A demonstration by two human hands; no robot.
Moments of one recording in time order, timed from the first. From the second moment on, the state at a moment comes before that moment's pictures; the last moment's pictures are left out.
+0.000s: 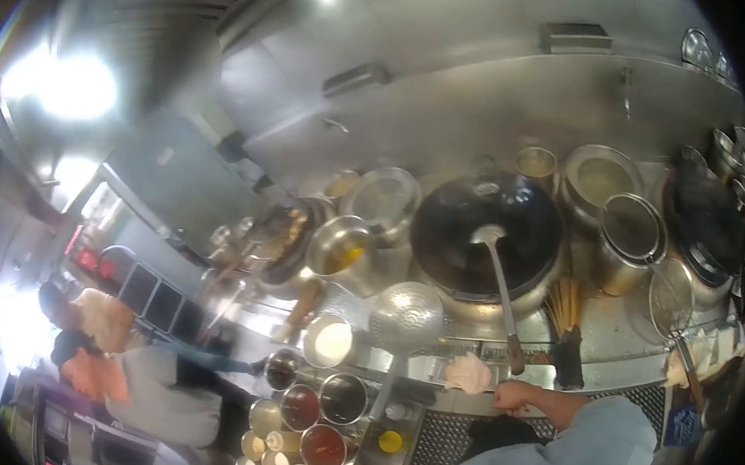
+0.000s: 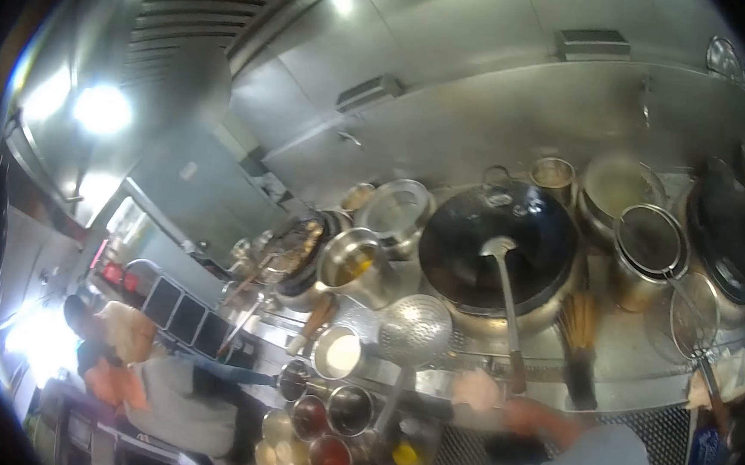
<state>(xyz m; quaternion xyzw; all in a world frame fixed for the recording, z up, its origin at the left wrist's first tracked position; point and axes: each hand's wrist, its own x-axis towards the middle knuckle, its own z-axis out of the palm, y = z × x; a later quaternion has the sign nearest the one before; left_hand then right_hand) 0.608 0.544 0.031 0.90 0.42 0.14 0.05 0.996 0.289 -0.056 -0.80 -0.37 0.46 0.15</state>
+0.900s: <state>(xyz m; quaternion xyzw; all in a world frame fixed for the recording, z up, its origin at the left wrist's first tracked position) 0.491 0.583 -0.169 0.49 0.45 -0.09 0.74 0.899 0.371 -0.111 -0.79 -0.36 0.48 0.12</state>
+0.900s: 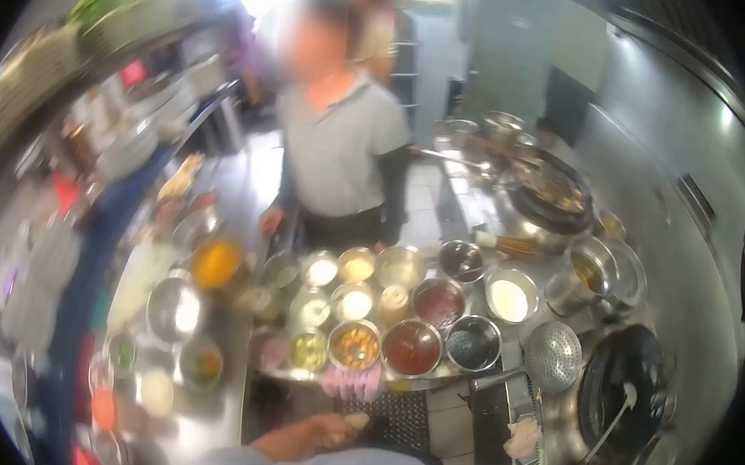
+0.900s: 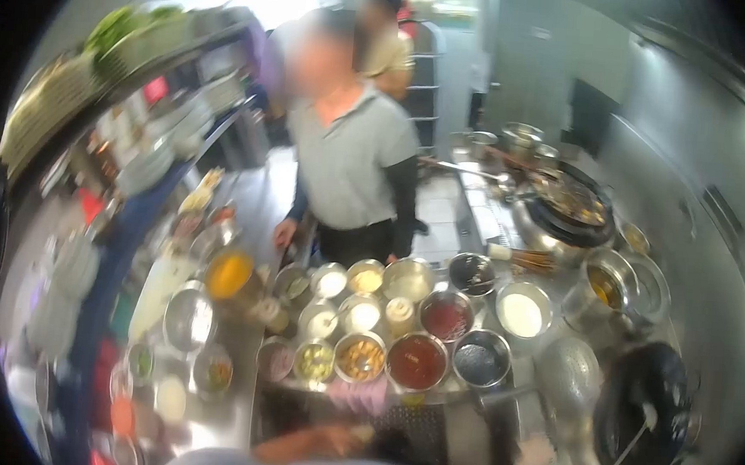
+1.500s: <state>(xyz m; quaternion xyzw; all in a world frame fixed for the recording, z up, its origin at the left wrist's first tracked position) 0.466 0.157 -0.173 0.18 0.72 0.12 0.66 0.869 0.376 -0.138 -0.42 -0.74 0.53 -0.01</state>
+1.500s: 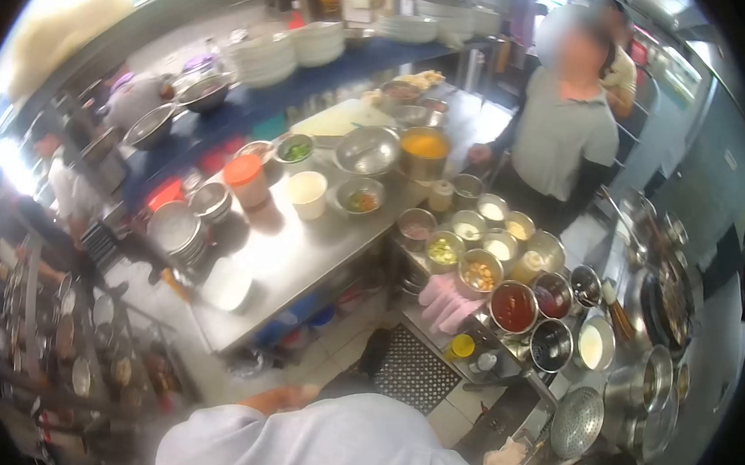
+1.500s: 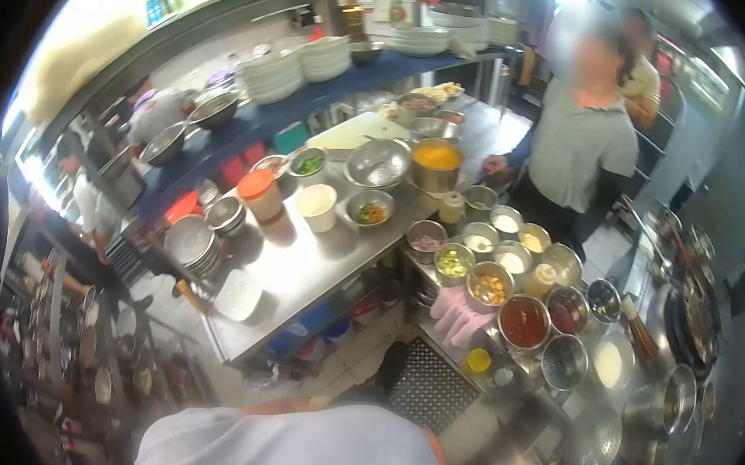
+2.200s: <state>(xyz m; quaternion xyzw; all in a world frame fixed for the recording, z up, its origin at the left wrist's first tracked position) 0.378 0.261 0.033 0.19 0.80 0.50 0.30 0.785 0.449 -0.050 -0.40 -0.68 0.61 -0.08</state>
